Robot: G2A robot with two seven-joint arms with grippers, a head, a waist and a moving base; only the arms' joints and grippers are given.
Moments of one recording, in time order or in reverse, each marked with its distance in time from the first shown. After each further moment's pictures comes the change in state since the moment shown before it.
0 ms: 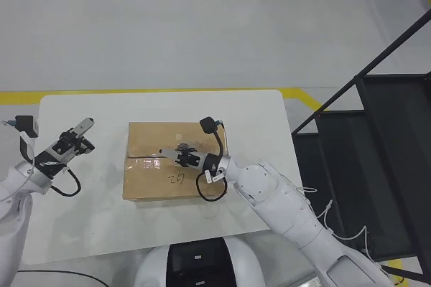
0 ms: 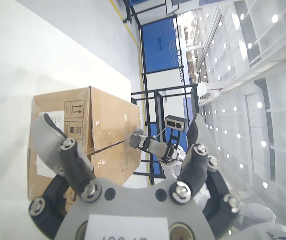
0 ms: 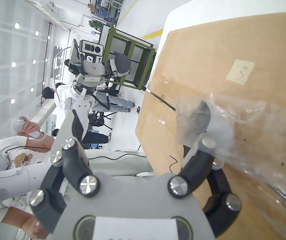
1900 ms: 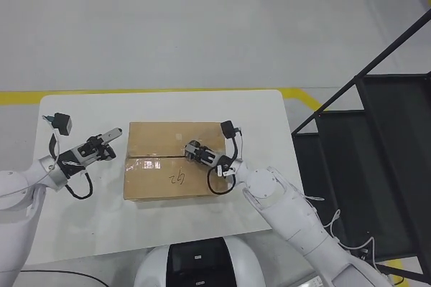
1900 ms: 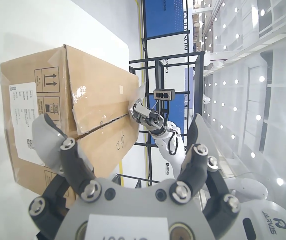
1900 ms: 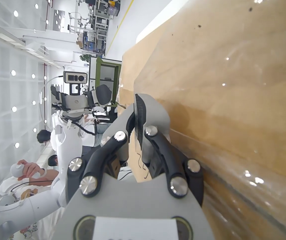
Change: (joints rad) left arm -0.135 0.003 0.152 0.054 0.002 0.037 -0.215; right arm -0.075 0.023 0.059 0.031 0.054 0.088 -0.089
